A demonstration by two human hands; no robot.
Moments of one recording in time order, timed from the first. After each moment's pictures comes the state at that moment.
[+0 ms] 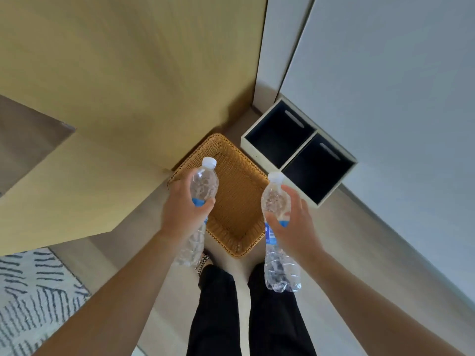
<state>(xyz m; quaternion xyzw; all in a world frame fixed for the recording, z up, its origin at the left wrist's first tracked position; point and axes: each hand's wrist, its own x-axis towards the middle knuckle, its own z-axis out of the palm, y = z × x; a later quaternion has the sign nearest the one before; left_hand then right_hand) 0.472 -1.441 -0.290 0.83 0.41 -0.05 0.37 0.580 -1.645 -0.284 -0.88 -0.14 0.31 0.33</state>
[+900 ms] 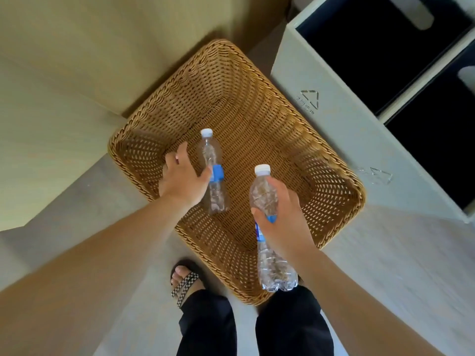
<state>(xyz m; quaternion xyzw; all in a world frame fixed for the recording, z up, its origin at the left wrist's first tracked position) 0.476 -1.396 -0.710 0.80 0.49 -0.19 0.27 0.546 -1.598 -0.675 -0.85 -0.15 0.41 0.31</state>
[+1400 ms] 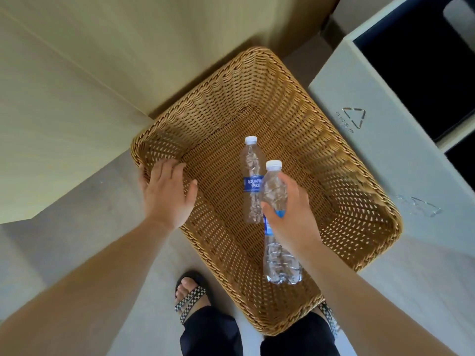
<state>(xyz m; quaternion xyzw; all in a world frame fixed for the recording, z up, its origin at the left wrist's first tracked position) 0.409 -1.356 -0.738 0.90 0.41 -0.12 0.10 0.557 -1.550 -0.707 -0.86 -0.20 0.39 0.27</state>
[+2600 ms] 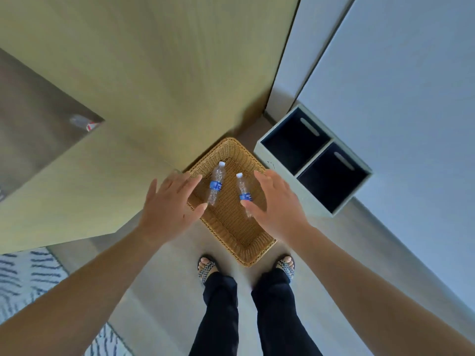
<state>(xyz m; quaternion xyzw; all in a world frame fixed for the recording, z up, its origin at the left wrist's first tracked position) 0.420 -1.366 -0.319 0.95 0.23 -0.16 0.12 0.573 -1.551 -0.299 -0.88 -0.34 0.31 0.14</state>
